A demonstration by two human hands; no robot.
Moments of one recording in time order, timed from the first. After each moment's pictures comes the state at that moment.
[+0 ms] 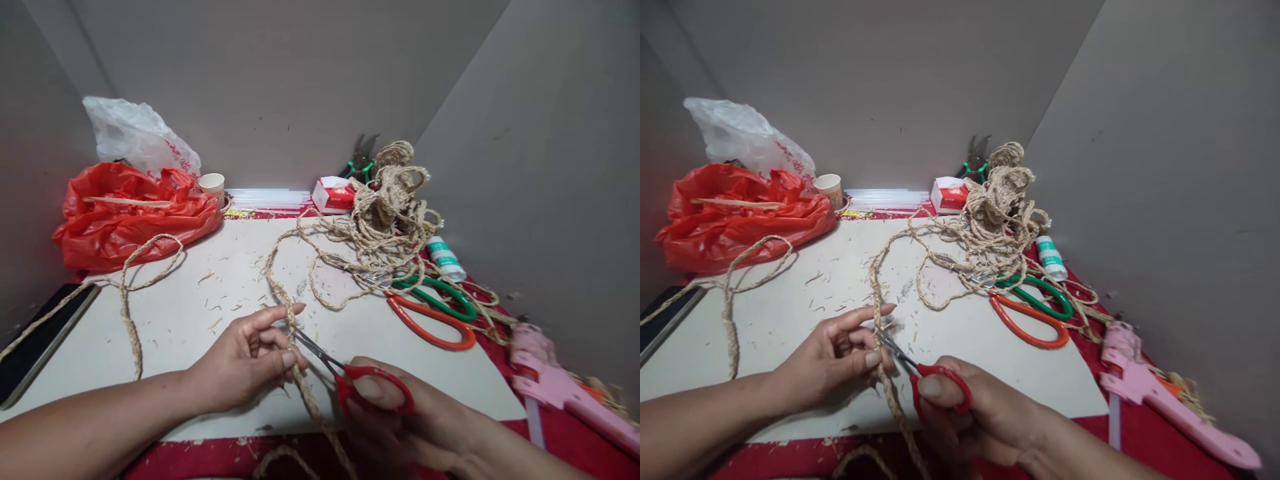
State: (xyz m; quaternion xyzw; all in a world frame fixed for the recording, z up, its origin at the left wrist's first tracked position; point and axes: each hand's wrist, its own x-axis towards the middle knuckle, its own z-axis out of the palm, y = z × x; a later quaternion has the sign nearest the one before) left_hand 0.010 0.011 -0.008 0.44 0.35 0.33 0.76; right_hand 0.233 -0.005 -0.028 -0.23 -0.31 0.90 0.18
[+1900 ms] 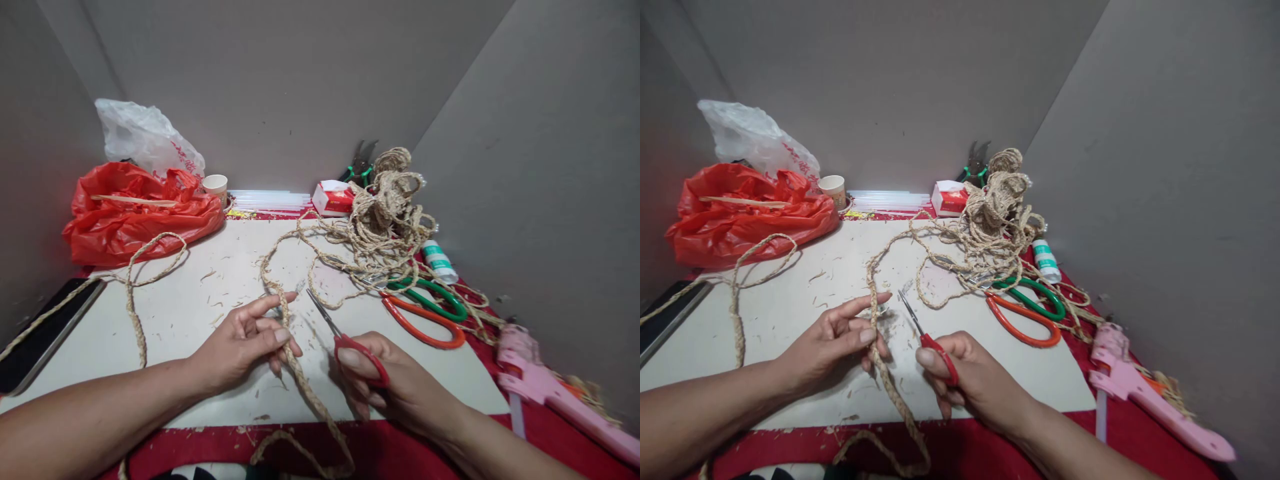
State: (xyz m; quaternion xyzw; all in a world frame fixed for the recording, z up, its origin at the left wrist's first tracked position) left_hand 0.007 0.017 -0.002 0.43 0.35 0.35 0.76; right_hand 0.232 0.000 -0.012 -0.37 -0.46 0.76 0.27
